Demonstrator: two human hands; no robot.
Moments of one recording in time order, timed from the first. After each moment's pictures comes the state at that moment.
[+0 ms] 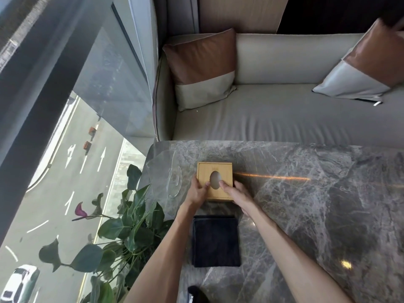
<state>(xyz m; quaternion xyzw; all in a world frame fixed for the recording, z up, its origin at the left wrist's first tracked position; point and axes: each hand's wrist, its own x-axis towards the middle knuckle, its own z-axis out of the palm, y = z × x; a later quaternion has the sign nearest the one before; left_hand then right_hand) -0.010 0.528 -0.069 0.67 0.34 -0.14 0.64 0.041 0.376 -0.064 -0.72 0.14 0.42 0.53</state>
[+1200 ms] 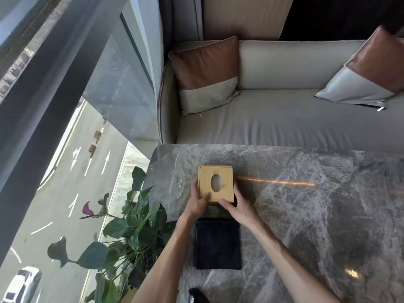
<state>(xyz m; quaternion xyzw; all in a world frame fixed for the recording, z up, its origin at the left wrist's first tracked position) -0.037 0.527 -0.064 0.69 0.29 -0.12 0.65 0.012 0.360 -0.051 -0.84 -0.06 0.37 0.39</state>
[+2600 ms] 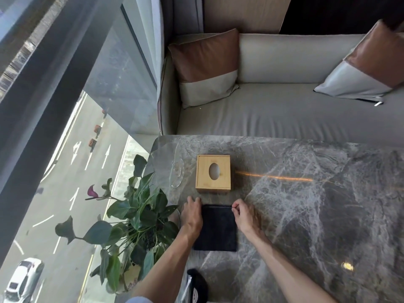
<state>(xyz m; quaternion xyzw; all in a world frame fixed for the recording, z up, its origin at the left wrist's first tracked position) -0.096 0.498 -0.078 0.92 0.26 -0.24 0.19 -0.040 0.321 -0.099 -0.95 -0.08 0.22 0.20</state>
